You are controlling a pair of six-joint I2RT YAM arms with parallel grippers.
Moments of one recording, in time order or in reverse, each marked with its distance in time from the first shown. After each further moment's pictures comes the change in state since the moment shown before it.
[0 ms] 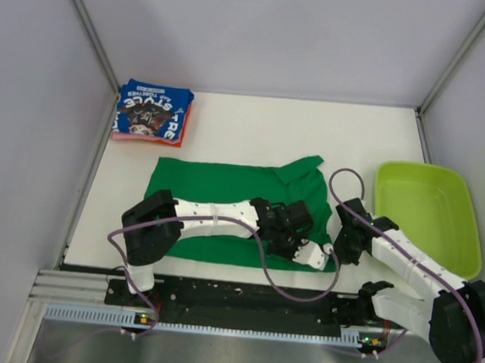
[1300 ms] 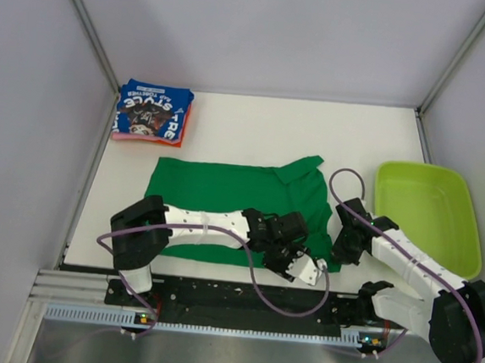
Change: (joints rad) left arm -0.050 -0.098 -0.114 0.095 0.025 0.032; right arm 0.000 0.000 0.004 -0.011 0.008 0.003
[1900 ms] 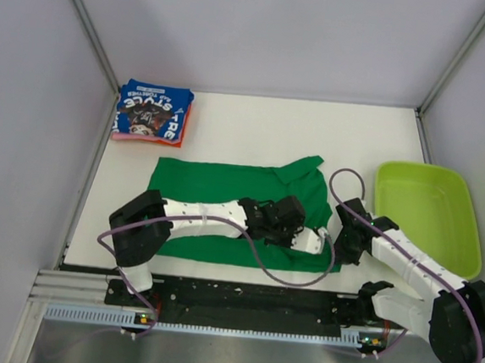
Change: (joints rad) left arm 0.070 0.026 -0.006 0.101 -0.261 -0.108; right arm 0.000 -0.003 0.000 -0.002 0.001 0.000
